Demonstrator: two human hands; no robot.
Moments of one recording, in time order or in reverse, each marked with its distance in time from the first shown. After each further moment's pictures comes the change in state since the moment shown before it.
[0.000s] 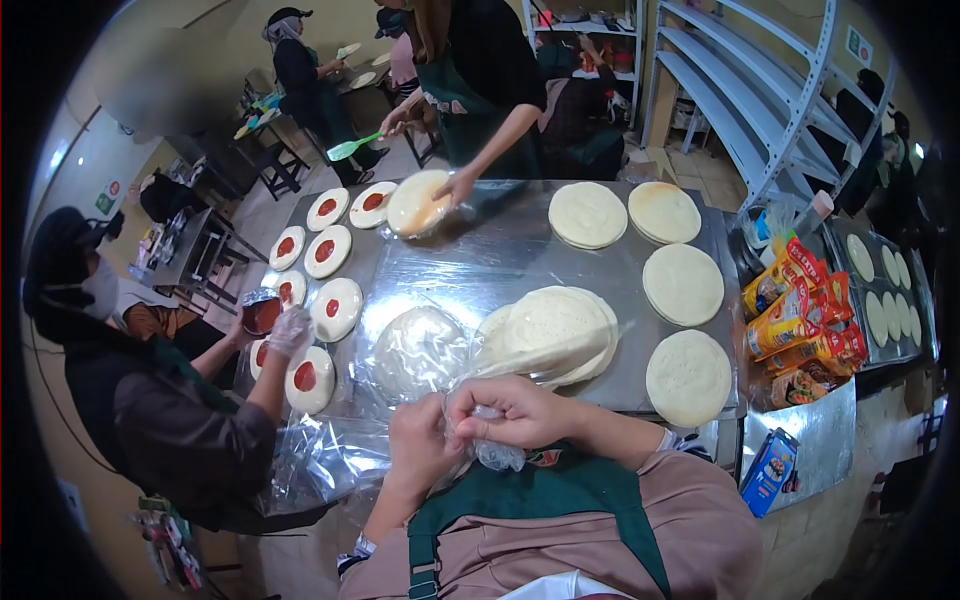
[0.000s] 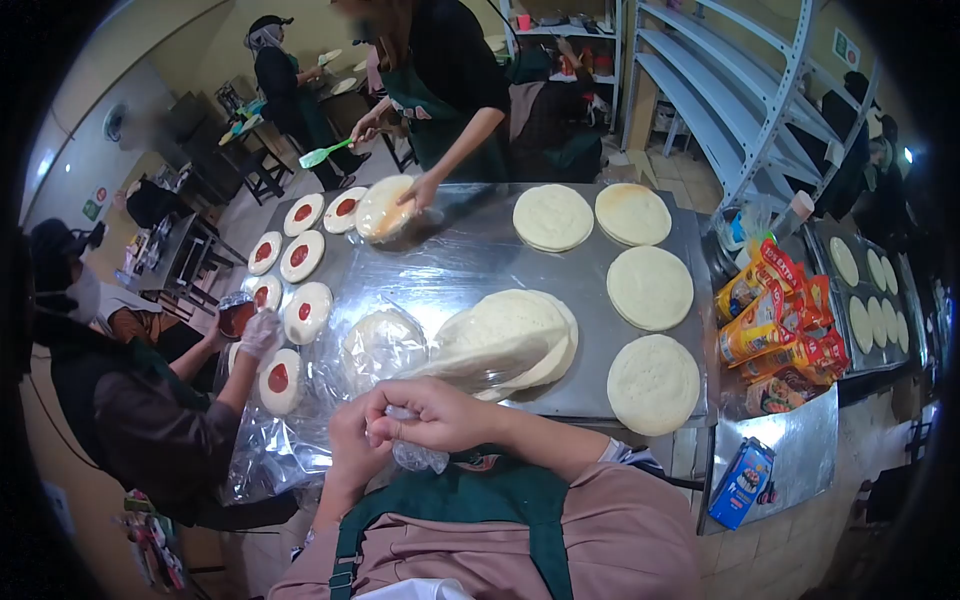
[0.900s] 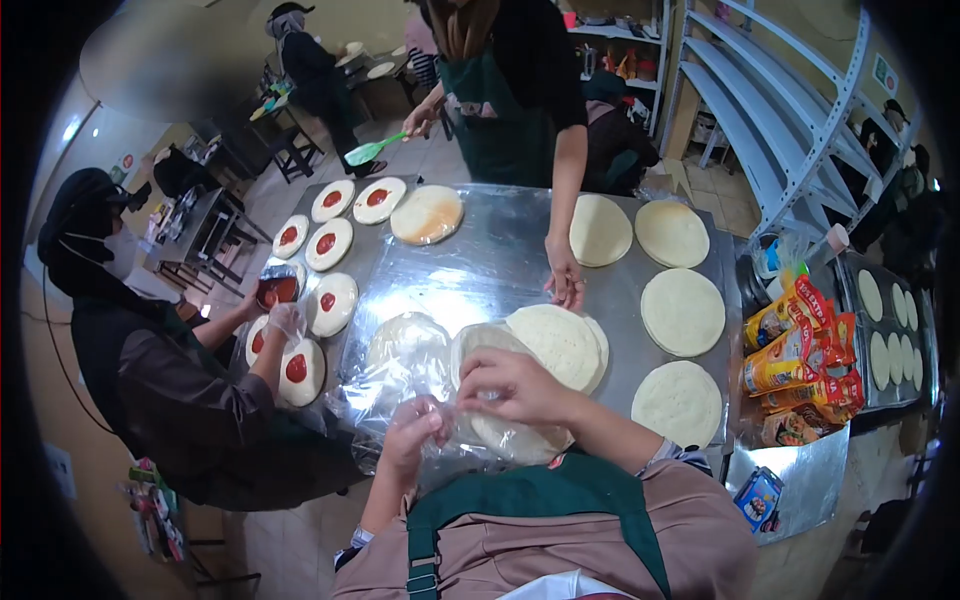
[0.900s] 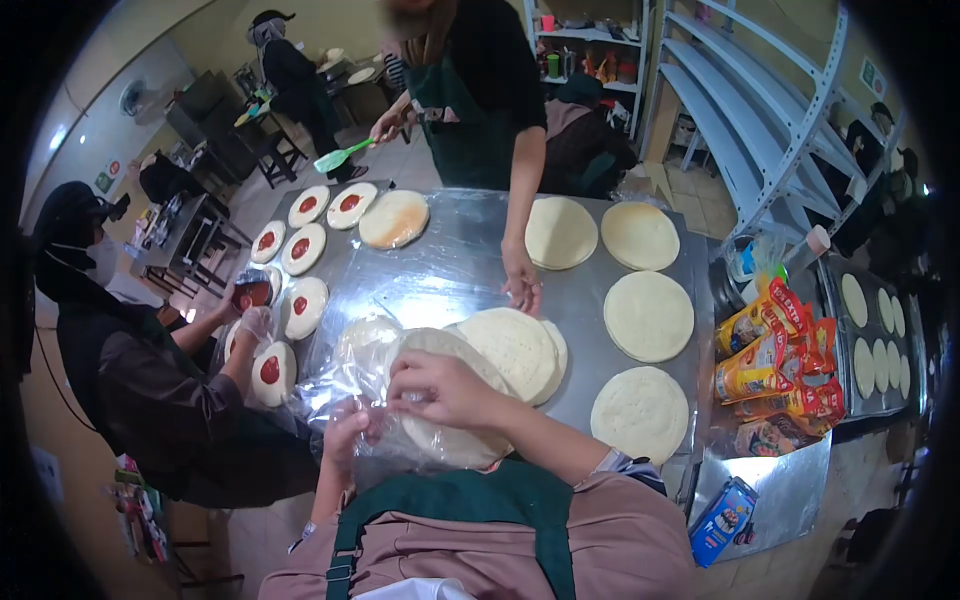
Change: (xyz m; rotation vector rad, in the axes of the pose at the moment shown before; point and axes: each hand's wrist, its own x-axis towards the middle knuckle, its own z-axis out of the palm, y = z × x) left_hand 0.021 0.013 0.018 -1.173 -0.084 -0.637; right_hand -0.015 0.015 -0.066 -0.606 0.108 -0.068
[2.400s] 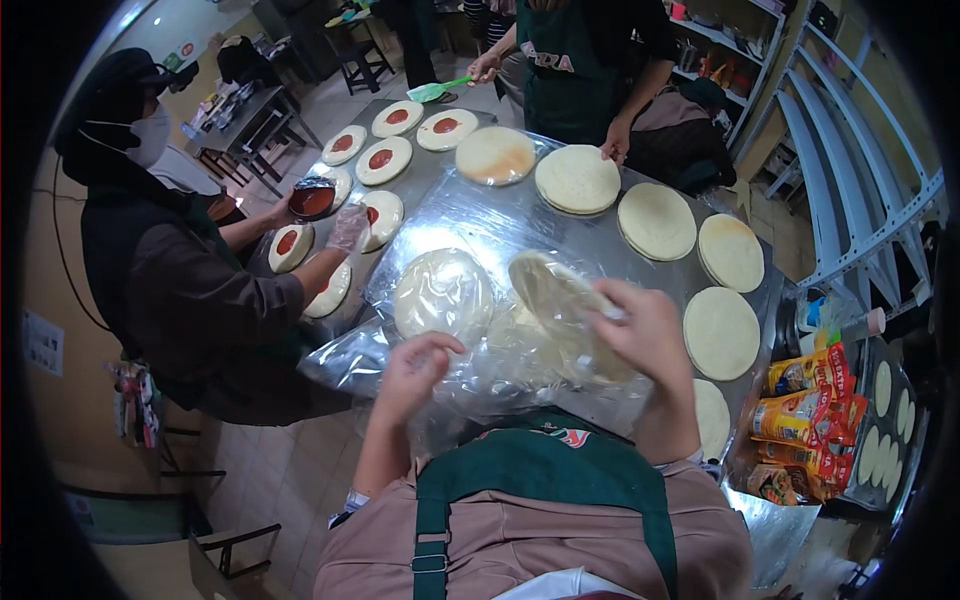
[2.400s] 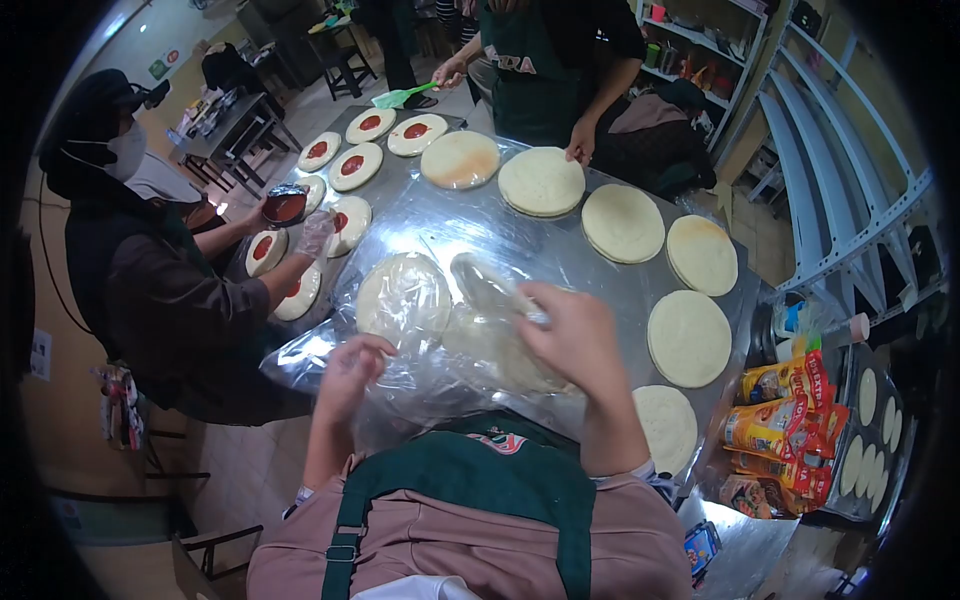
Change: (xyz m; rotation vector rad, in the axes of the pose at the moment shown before) left_hand 0.000 -0.011 -0.031 0.305 0.094 0.197; right_hand -0.001 -0.009 -0.058 -0.496 0.175 0.464
